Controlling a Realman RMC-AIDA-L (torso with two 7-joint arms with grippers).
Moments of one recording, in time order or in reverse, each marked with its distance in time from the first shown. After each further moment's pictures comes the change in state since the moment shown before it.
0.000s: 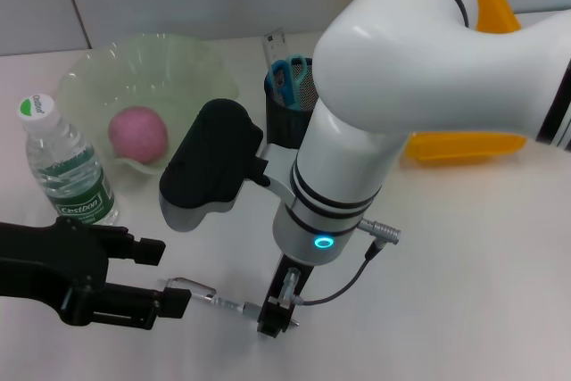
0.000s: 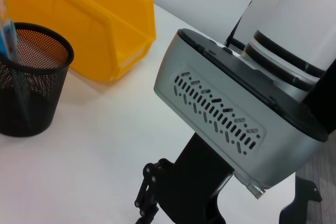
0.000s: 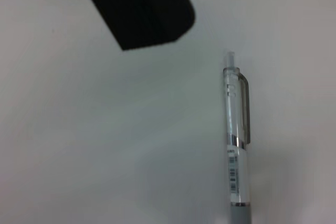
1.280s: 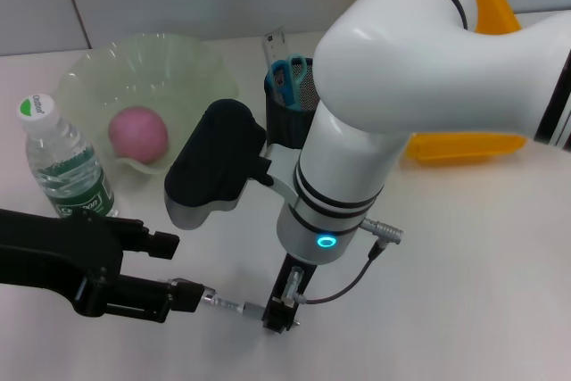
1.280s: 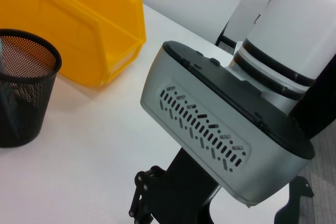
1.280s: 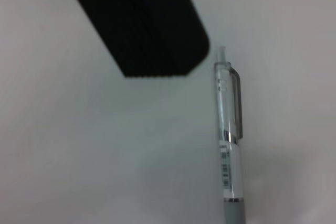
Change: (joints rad) left arm -0.043 0.002 0.012 -0.035 0.000 -0.005 0.006; right arm 0.004 0.000 -0.003 0.024 0.001 0.006 0.006
